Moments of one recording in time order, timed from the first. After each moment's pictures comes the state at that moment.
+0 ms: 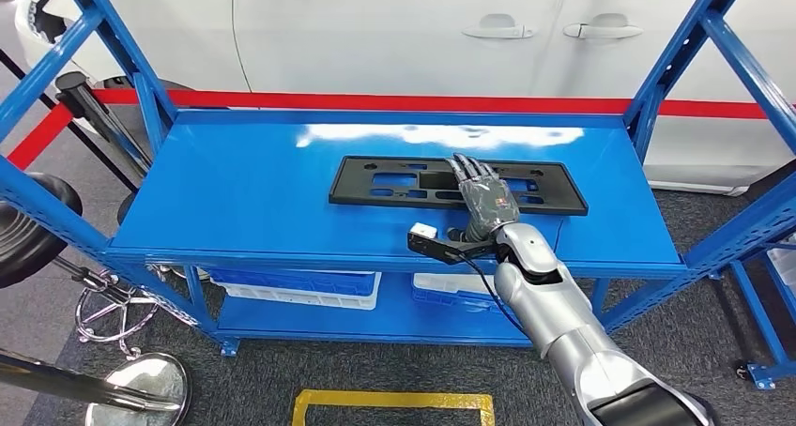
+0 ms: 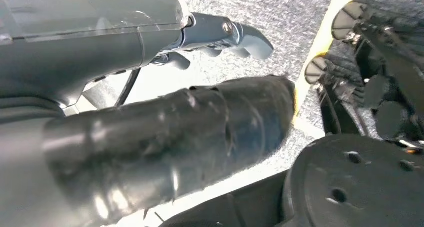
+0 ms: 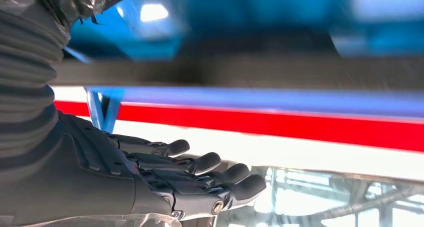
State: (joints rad) left arm 0.20 0.03 0.37 0.00 -0.11 -0.48 -0.22; right arm -0.70 0.00 0.58 -0.73 1.18 -0.27 -0.21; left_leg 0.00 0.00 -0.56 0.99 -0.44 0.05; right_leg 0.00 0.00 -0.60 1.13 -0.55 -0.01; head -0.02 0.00
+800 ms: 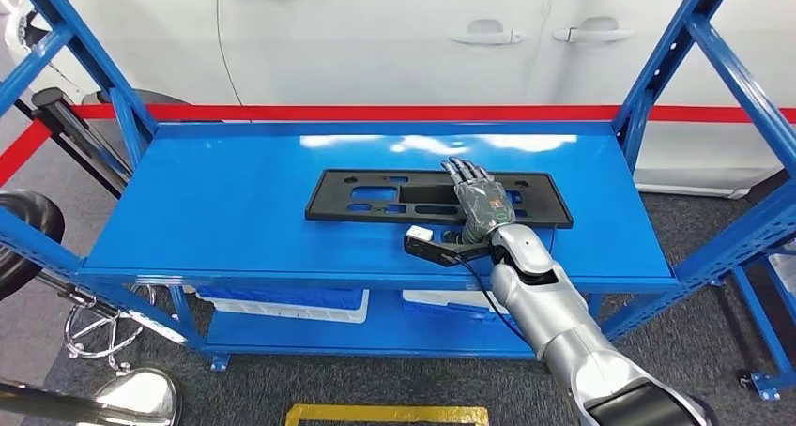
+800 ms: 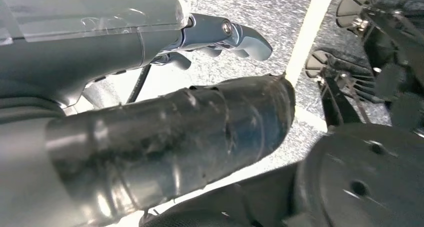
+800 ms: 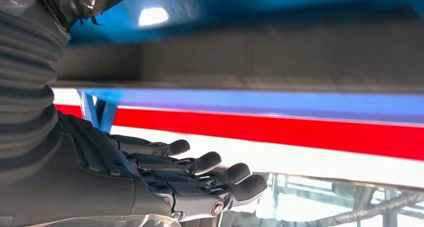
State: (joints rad) left arm 0.20 0.04 0.37 0.00 -0.11 -0.49 -0.22; right arm -0.70 0.02 0.59 -0.72 1.19 -0.26 -0.21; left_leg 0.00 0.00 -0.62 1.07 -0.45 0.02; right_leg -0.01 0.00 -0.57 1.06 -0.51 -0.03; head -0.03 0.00
